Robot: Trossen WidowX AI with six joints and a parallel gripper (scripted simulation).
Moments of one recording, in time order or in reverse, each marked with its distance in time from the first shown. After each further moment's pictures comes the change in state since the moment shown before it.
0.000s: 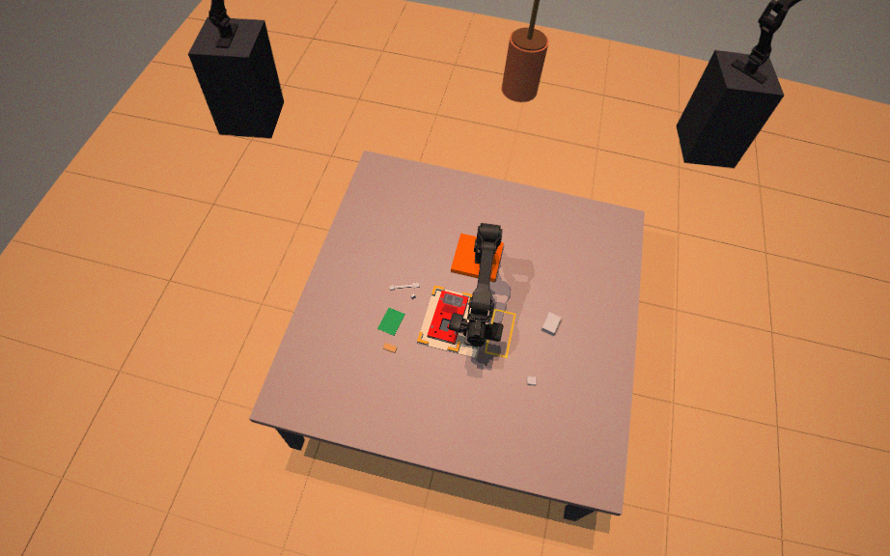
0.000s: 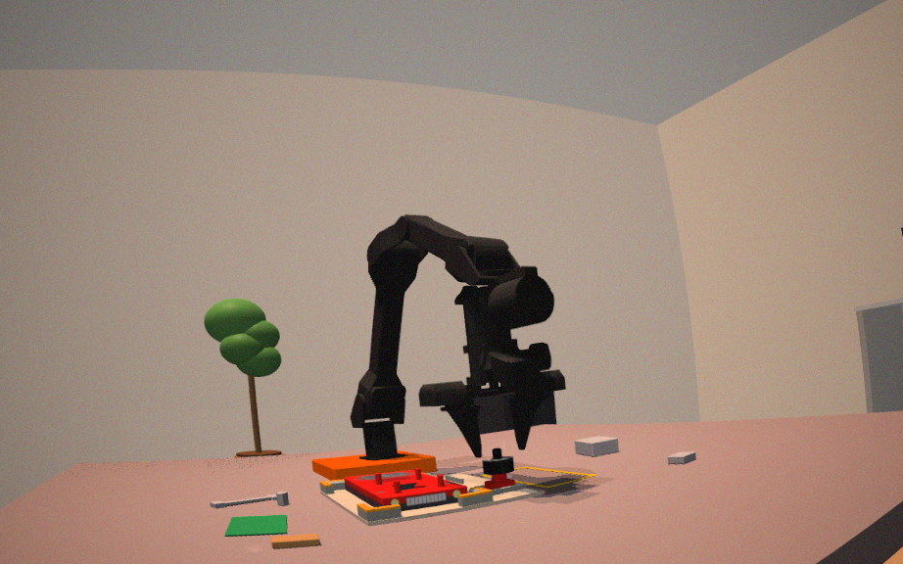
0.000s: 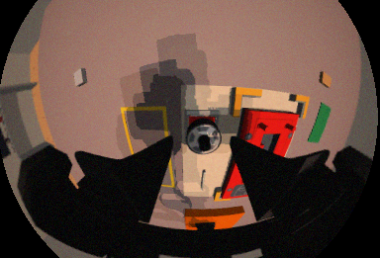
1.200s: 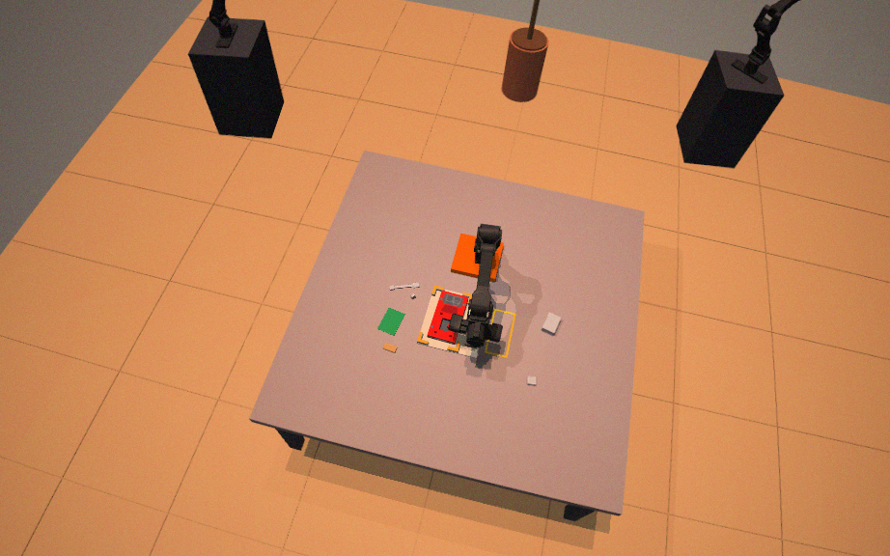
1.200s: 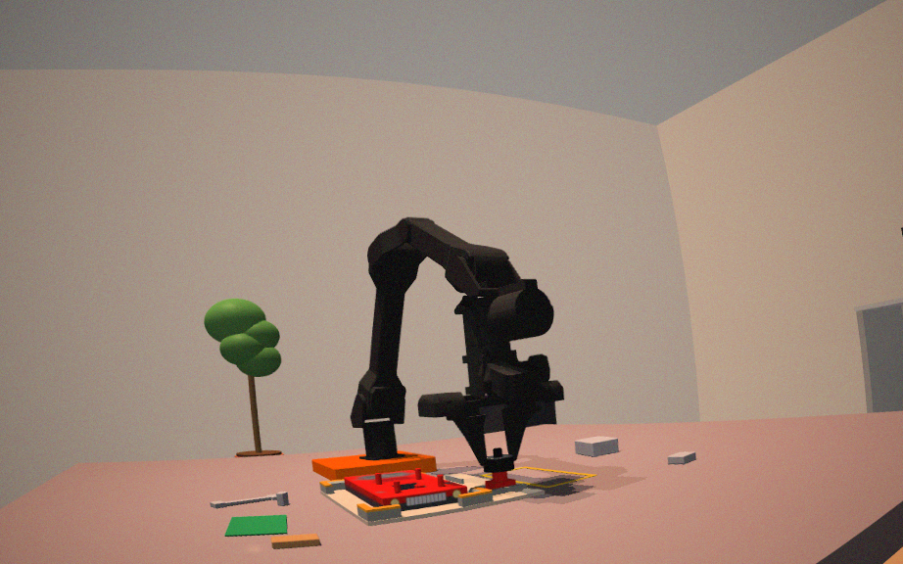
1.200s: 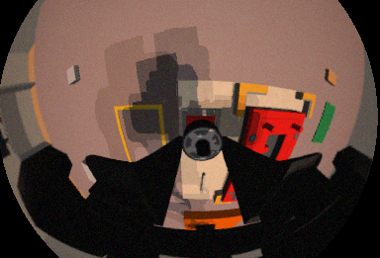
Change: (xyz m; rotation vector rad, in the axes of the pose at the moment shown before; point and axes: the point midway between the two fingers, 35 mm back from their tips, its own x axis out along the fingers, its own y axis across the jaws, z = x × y) arm 0.014 -0.002 -0.005 0.000 0.017 -0.002
